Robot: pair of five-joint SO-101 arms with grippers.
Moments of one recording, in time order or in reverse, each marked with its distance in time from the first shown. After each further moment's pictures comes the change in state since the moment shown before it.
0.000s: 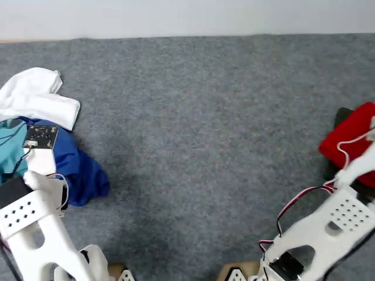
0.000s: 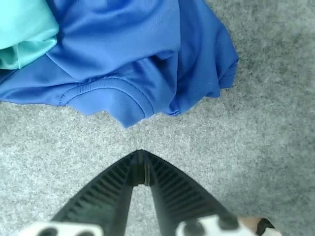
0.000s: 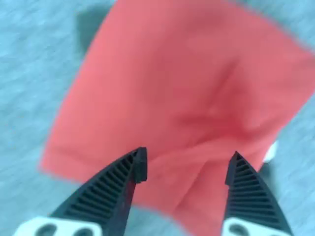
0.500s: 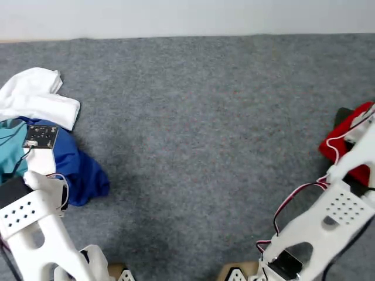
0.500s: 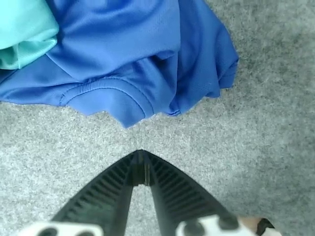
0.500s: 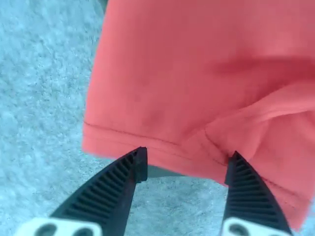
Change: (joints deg) left arm 0.0 0.0 0.0 -0.1 0.0; right arm -3.3 4.7 -1.1 8.4 -14.5
